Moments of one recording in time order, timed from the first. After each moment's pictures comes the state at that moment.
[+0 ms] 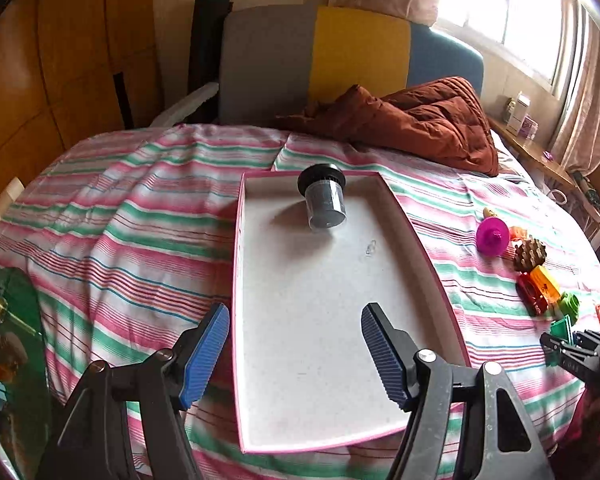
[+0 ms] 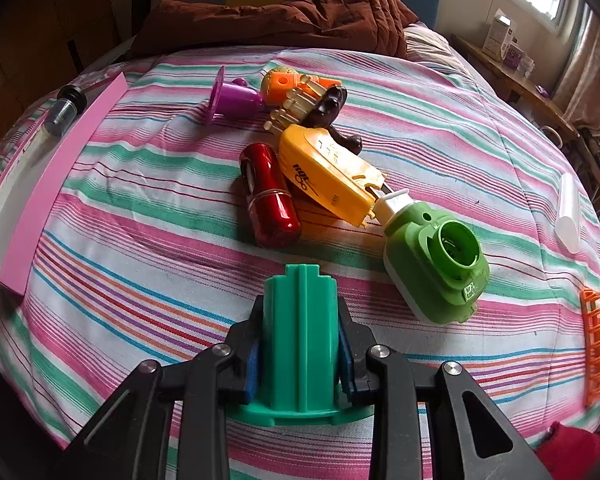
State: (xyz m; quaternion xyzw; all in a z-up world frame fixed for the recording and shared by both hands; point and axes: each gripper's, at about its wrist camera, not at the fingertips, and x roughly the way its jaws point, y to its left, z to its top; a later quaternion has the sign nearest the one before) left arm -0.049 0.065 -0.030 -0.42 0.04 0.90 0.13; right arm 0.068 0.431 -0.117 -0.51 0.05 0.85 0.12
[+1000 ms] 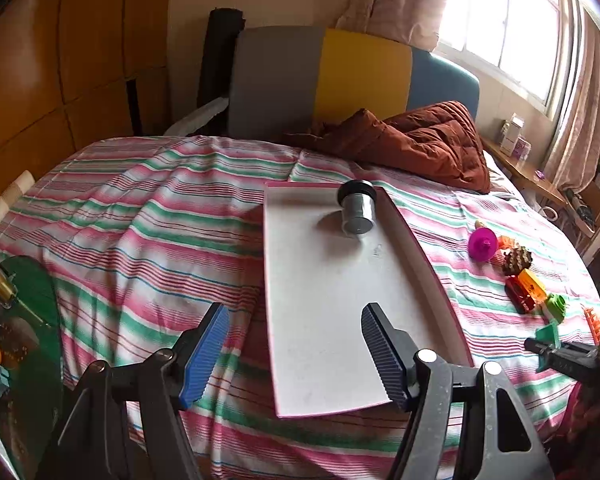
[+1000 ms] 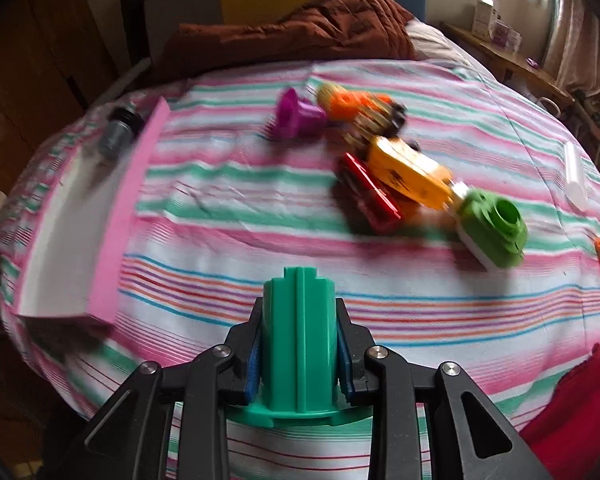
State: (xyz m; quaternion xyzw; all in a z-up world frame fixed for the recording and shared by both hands) left arm -0.022 0.021 -0.019 -0.39 0.01 0.91 0.14; right arm 0.071 0.354 -0.083 -0.48 0.12 0.86 0.12
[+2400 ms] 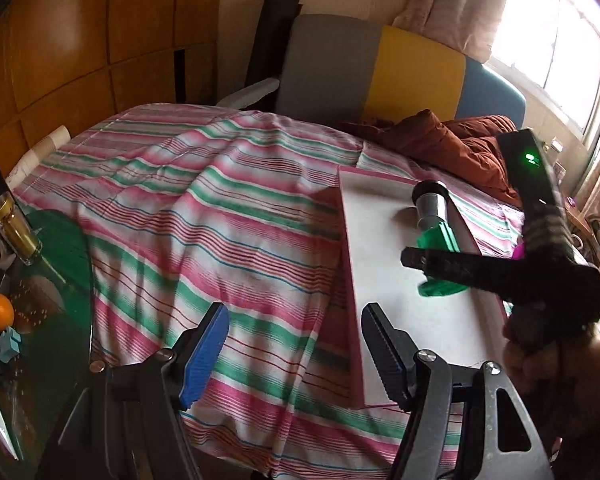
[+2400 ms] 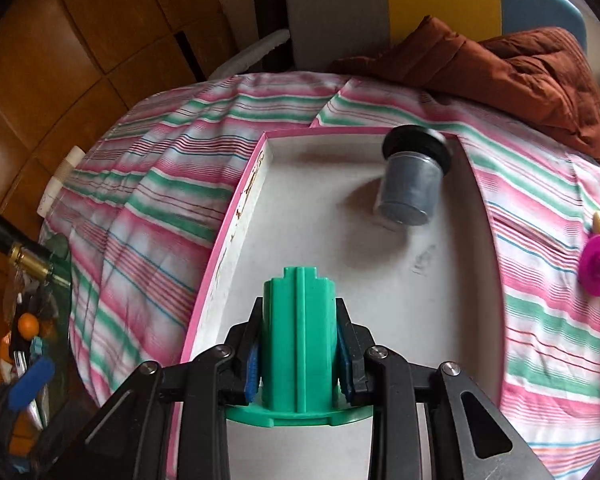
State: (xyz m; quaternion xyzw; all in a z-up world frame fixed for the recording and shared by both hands) left arm -0.038 -0.041 -0.041 -0.42 -0.03 0.91 0.08; right arm -0.121 0.144 -0.079 -0.50 0.09 0.86 -0.05
